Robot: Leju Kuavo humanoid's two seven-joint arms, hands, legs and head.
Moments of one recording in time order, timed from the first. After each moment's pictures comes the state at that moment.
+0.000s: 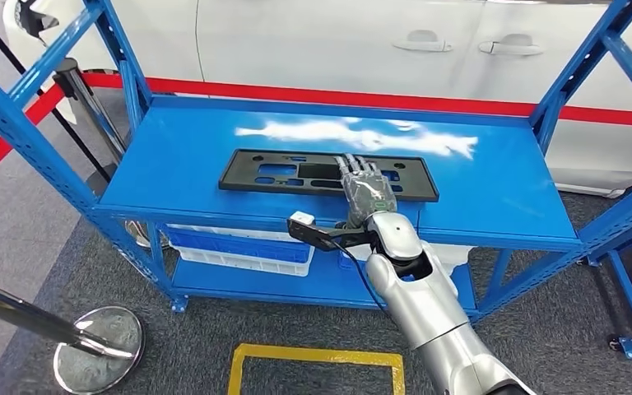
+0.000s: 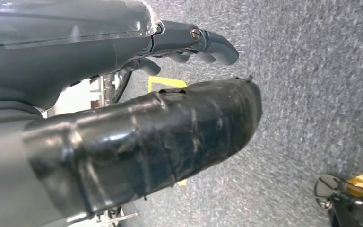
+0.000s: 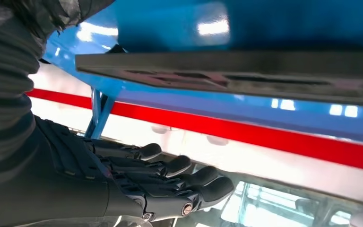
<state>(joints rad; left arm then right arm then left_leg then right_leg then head) -0.07 -0.28 0.95 -0.22 -1.10 -0.16 0.29 -0.60 0.15 0.34 -0.78 1.46 0.14 0.02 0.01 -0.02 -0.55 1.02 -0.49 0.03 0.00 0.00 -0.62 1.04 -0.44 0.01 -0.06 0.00</state>
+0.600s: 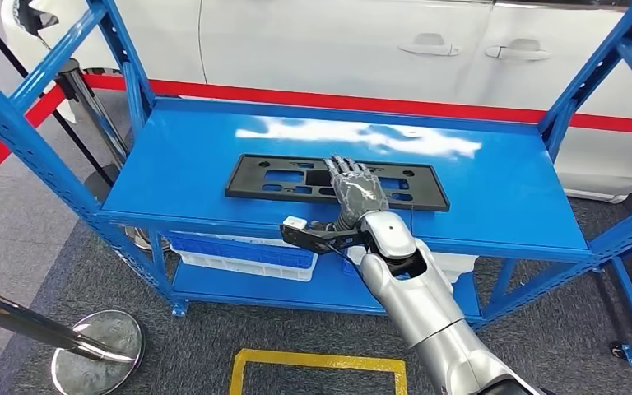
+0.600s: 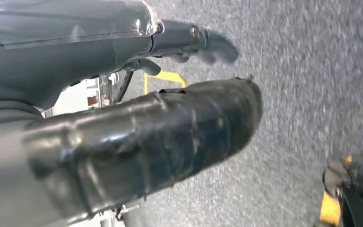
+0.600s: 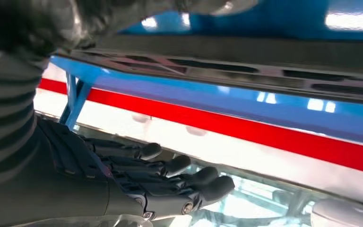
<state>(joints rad) -0.08 -0.27 0.96 -0.21 -1.08 -0.17 0.28 -0.62 0.16 0.37 -0.75 1.45 0.14 -0.03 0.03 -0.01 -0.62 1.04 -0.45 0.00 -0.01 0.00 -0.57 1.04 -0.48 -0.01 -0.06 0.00</state>
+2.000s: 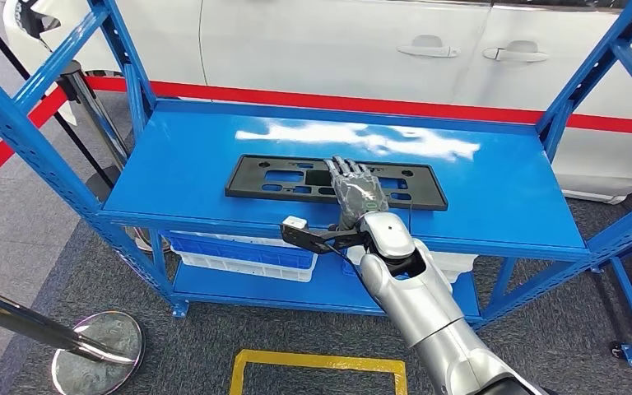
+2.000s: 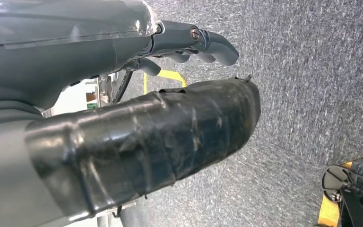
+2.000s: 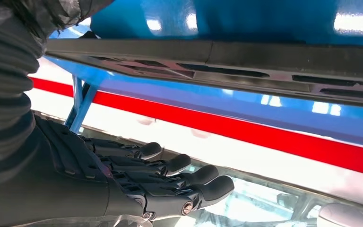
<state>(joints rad) -0.08 -0.27 0.98 -0.21 -1.09 -0.16 0.27 -0.63 0.16 0.38 -0.74 1.44 0.14 0.00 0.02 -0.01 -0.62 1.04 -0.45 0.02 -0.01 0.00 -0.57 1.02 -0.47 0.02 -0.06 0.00</state>
